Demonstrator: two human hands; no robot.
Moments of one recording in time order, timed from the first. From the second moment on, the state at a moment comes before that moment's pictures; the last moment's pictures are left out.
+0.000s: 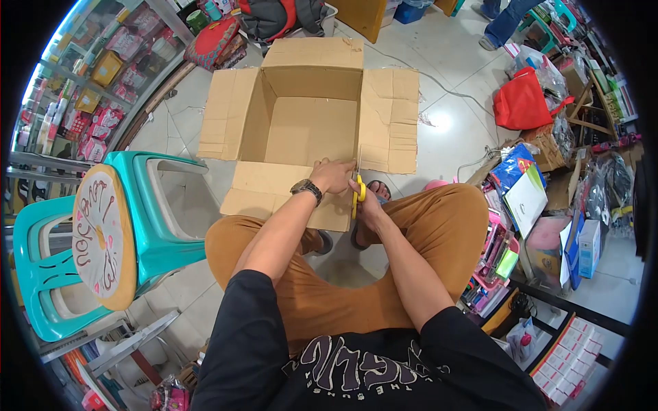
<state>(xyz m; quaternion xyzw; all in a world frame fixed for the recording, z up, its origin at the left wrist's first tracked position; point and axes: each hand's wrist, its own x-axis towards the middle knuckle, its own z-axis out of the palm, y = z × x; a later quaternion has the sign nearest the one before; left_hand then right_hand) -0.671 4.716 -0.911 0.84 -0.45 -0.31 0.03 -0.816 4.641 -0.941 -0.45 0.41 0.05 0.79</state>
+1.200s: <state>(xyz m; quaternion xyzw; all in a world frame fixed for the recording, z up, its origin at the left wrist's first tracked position) -0.671 4.713 -0.898 0.82 -0.46 -0.34 0.04 -0.817 4.630 -0.920 -0.48 0.43 0.02 0.77</state>
